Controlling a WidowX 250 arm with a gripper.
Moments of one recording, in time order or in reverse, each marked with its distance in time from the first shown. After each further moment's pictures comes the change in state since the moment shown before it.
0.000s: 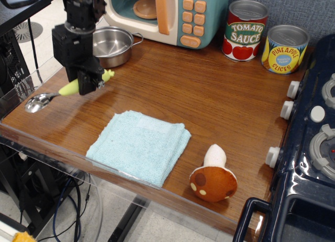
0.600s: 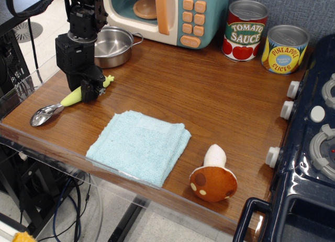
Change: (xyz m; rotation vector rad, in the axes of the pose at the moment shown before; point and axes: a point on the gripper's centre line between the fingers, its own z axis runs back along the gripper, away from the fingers) arm -0.005 0.001 -0.011 0.024 0.000 -0.005
